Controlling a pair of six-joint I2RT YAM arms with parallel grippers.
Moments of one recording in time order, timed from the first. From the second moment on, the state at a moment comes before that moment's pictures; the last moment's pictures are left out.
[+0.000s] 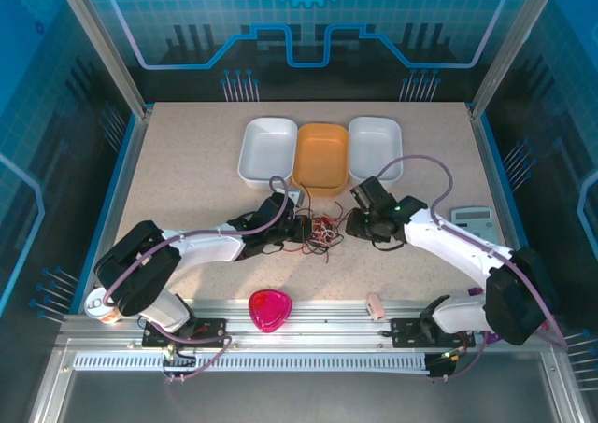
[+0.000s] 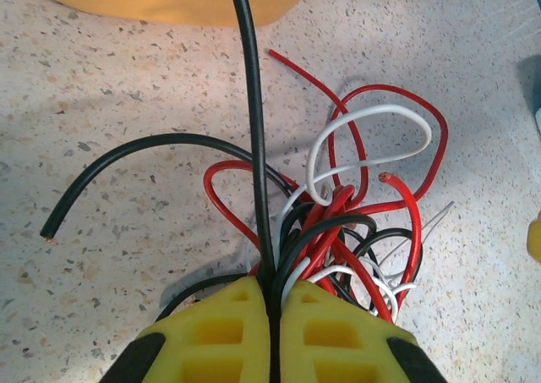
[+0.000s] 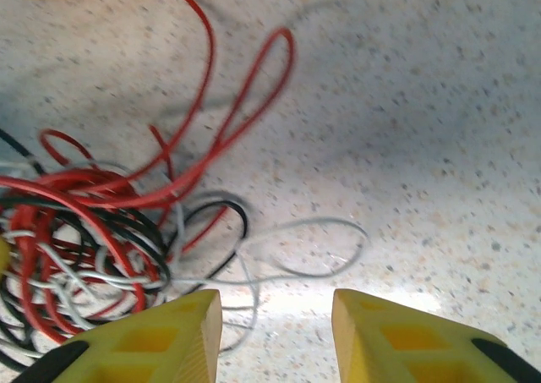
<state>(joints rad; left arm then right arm) -0.75 1.55 0.71 0.15 0.07 -0.69 0.61 1.31 0.85 -0.69 0.06 0.81</state>
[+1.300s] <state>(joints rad) -0.66 1.41 0.63 0.05 -0.02 -0.88 0.88 1.58 1.13 -0.62 0.04 0.53</state>
